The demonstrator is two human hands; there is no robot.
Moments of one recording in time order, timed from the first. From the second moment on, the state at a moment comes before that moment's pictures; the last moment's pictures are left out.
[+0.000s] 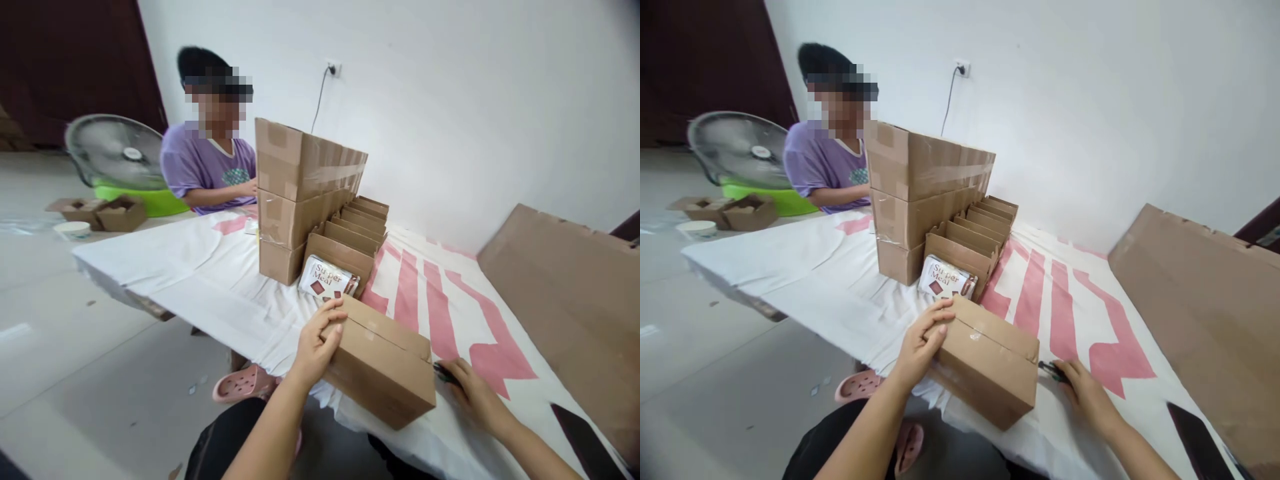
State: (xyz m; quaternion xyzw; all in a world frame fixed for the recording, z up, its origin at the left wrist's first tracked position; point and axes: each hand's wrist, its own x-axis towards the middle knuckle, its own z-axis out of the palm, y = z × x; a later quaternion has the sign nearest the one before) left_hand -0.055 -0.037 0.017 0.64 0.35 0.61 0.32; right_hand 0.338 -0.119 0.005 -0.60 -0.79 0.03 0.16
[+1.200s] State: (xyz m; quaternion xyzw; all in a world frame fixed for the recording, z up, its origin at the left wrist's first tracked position) left_hand -0.046 -0.041 0.017 0.62 0.32 0.63 0.35; right_hand 0.129 -0.059 0.141 -0.29 -0.89 -0.35 0.01
